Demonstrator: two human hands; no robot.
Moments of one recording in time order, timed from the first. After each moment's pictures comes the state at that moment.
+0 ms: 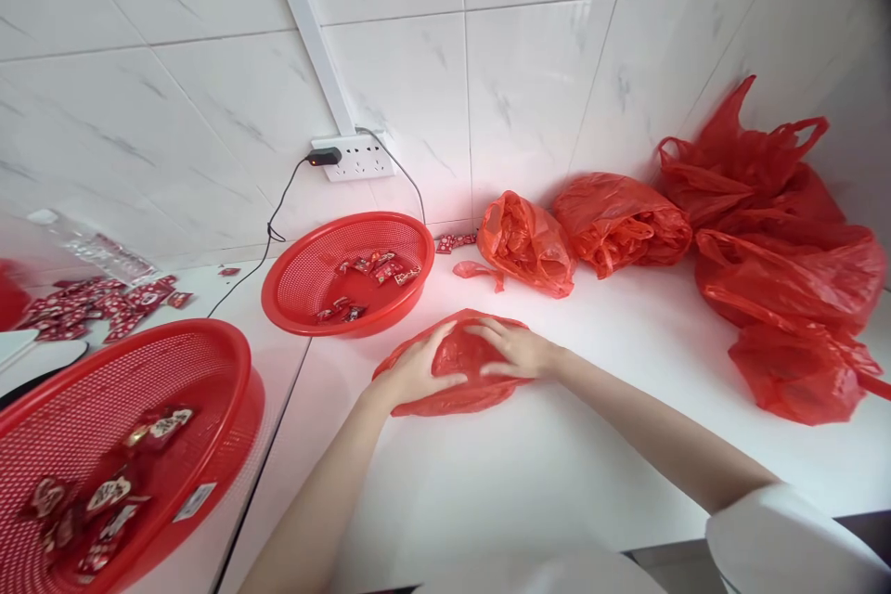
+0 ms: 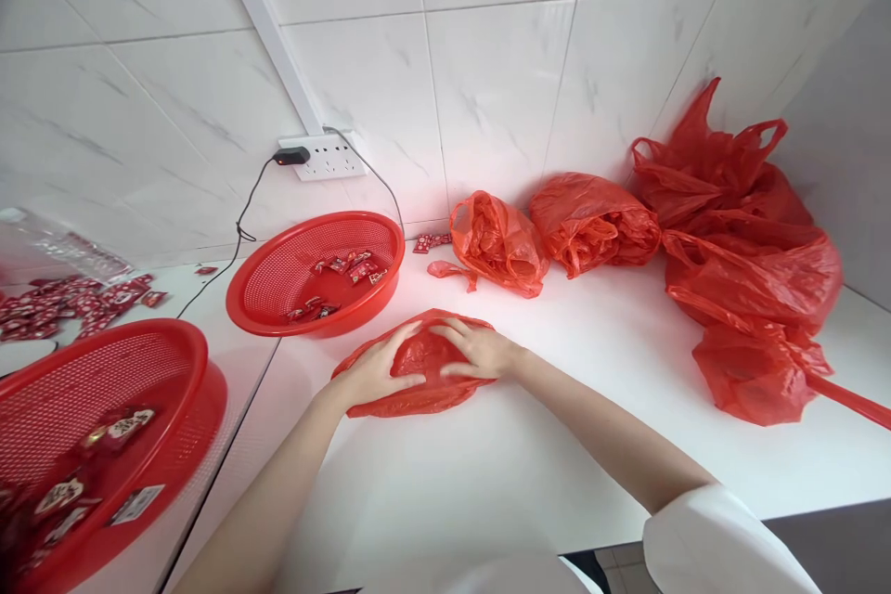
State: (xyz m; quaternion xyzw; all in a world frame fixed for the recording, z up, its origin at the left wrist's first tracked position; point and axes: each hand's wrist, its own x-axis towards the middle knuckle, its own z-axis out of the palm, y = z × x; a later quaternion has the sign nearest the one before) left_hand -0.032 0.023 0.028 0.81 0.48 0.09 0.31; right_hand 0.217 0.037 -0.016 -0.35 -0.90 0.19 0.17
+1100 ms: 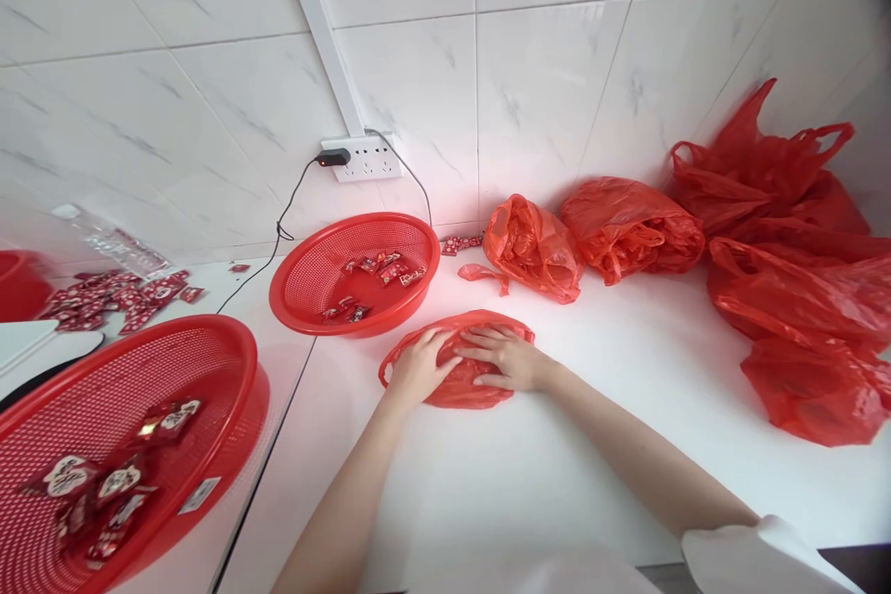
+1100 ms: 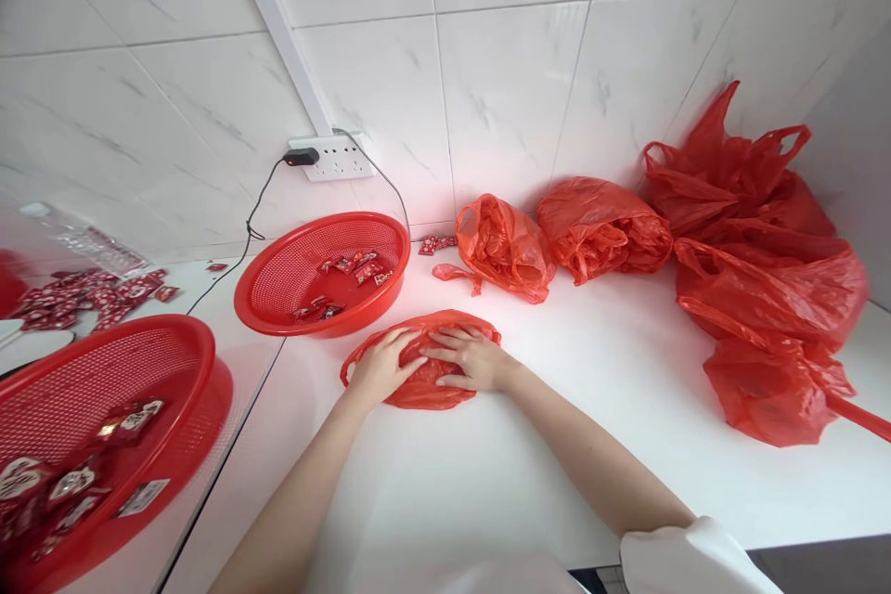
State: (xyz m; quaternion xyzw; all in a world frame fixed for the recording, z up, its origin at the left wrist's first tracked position) left_hand -0.022 0.028 -0.003 0.76 0.55 0.23 0.25; right_hand 0.205 0.033 -0.025 -0.30 -0.92 0.16 0.17
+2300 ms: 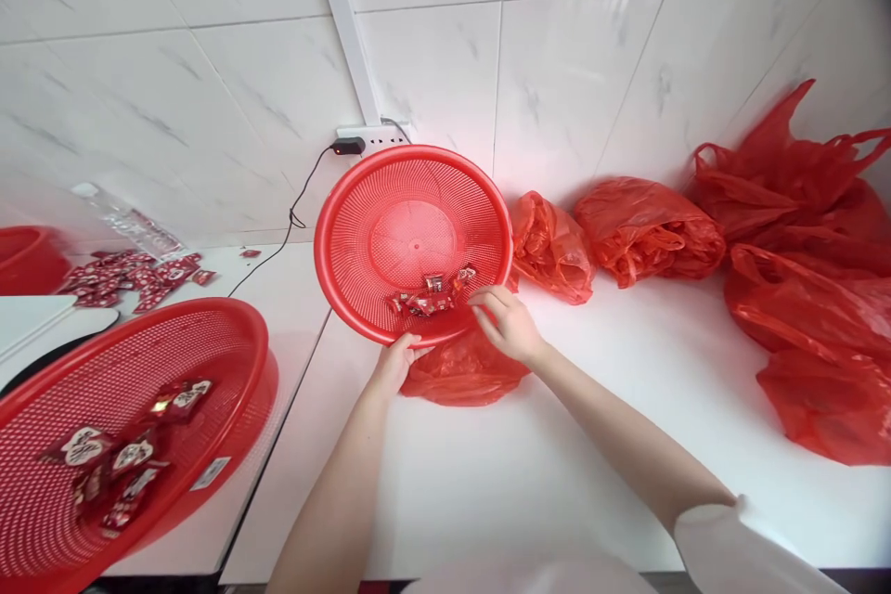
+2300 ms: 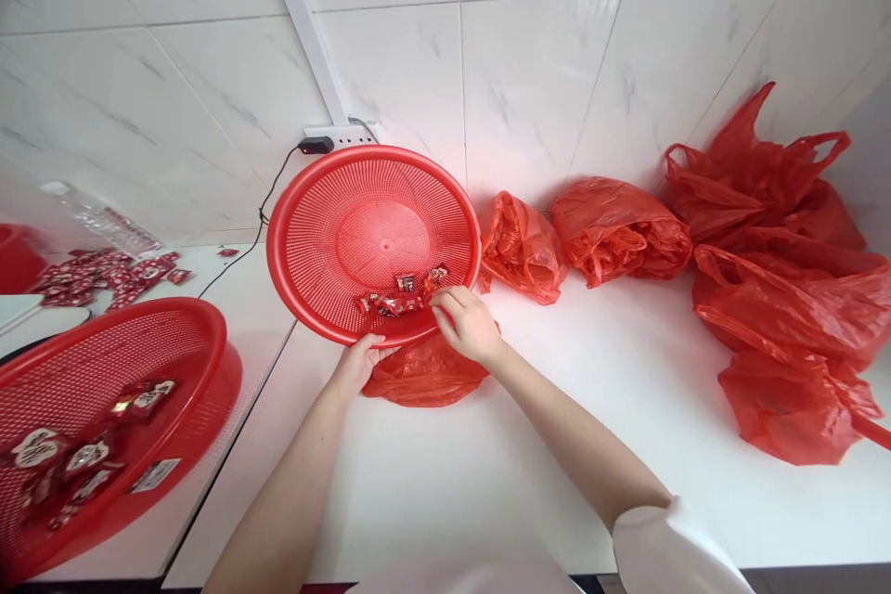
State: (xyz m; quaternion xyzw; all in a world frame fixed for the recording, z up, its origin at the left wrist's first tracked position) left_hand -0.057 0.045 -0.024 0.27 0.46 0.54 0.65; right_hand 0.174 0.056 0.008 -0.39 -0.83 0.10 0.40
